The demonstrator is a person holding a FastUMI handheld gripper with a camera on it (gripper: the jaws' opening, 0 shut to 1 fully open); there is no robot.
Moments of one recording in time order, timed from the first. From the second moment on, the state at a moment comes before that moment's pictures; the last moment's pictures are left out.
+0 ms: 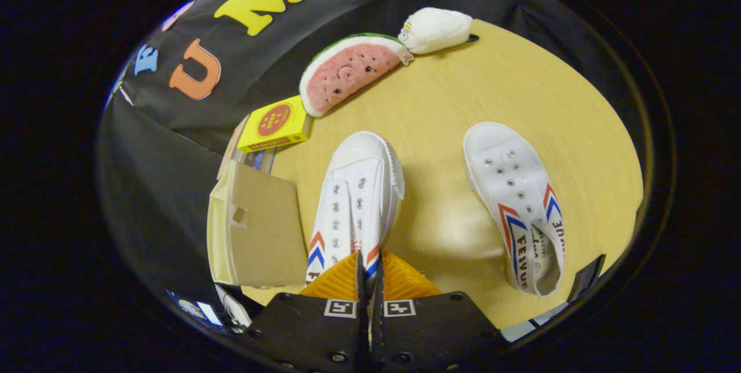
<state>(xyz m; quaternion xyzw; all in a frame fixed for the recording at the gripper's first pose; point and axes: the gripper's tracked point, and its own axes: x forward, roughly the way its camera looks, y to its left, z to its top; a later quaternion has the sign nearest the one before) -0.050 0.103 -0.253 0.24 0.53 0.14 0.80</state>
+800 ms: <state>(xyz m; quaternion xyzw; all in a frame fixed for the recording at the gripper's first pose) -0.027 0.364 -0.124 0.16 0.48 0.25 0.82</state>
